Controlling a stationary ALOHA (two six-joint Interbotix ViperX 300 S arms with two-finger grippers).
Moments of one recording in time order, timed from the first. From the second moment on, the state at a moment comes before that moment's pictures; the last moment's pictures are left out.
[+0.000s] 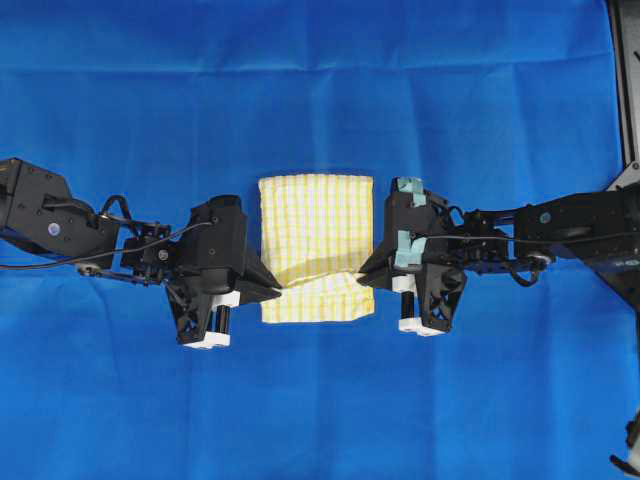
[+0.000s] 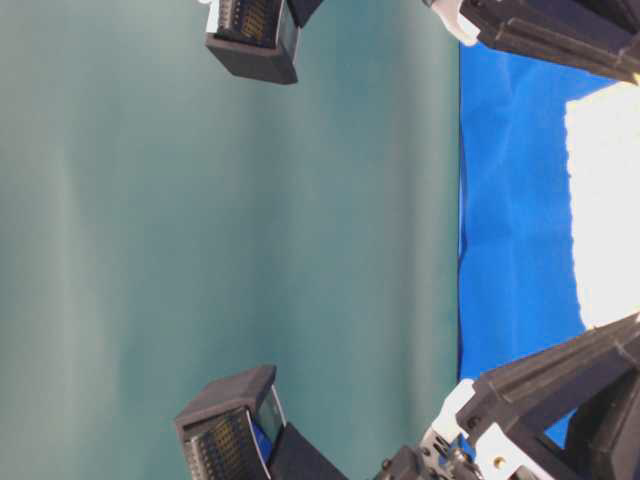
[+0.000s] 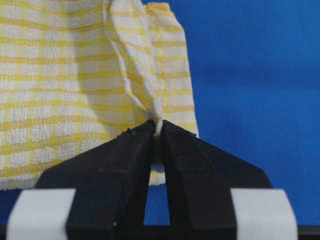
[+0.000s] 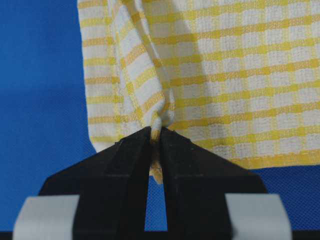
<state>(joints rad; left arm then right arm) -0.16 0.11 0.75 -0.06 -0.23 -0.11 0.14 -0.01 0.86 0.34 -0.09 0.08</state>
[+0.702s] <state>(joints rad) -0.14 0.00 0.77 -0.06 0.00 -0.10 0.16 -0.10 0.83 0.34 -0.02 0.08</state>
